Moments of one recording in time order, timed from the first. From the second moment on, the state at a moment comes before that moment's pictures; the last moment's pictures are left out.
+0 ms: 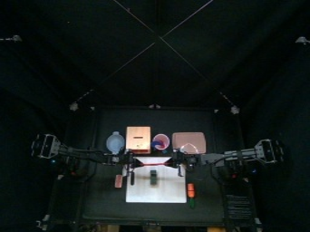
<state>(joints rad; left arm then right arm) -0.01 -0.22 0.98 0.02 -0.39 0.01 0.01 -0.33 0.85 -0.18 -0.02 0.25</state>
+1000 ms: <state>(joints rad) -0.09 -0.06 0.97 0.04 -0.37 0.00 0.05 -0.14 0.73 -0.18 0.27 0.25</state>
